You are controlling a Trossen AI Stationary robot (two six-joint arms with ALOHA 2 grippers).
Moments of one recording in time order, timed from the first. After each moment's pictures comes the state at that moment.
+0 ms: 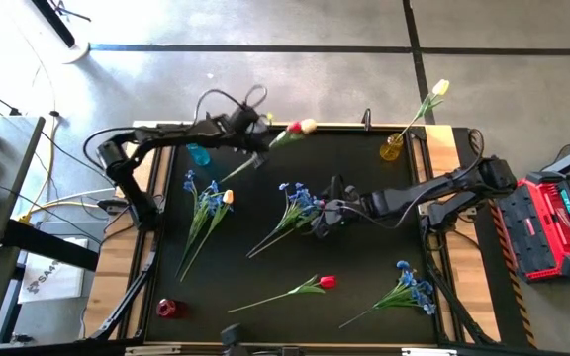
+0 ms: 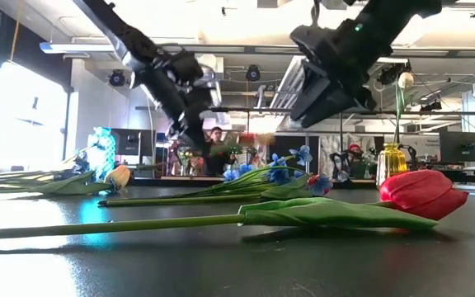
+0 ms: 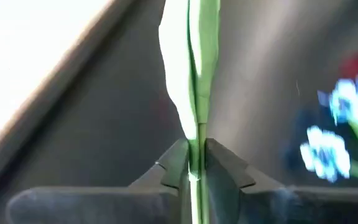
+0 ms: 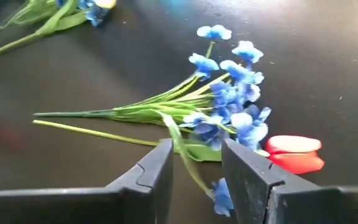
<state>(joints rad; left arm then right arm) 0.61 1.72 1.06 -0.23 0.14 0.11 0.17 1.50 0.94 -0.36 0.42 0.83</state>
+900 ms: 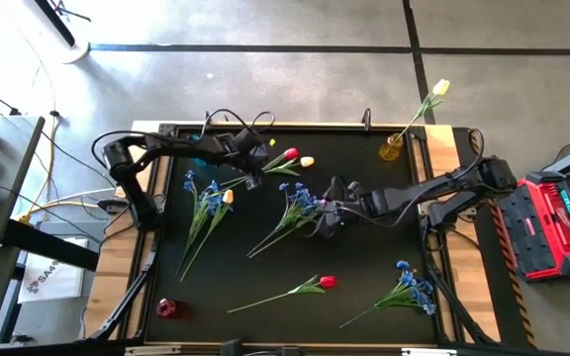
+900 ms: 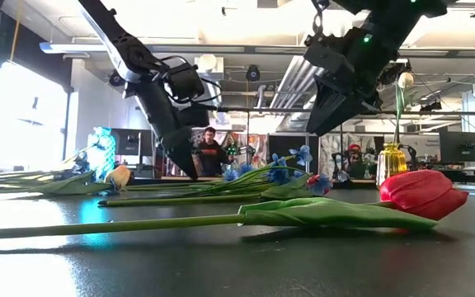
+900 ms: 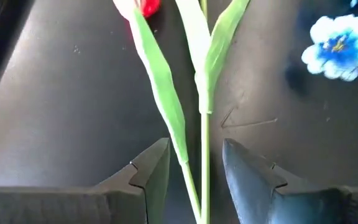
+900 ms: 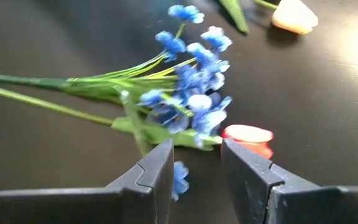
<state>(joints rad) 0.52 1.76 0.95 -0.22 0.03 0.26 0.16 1.50 0.93 -0.48 0.46 0.72</state>
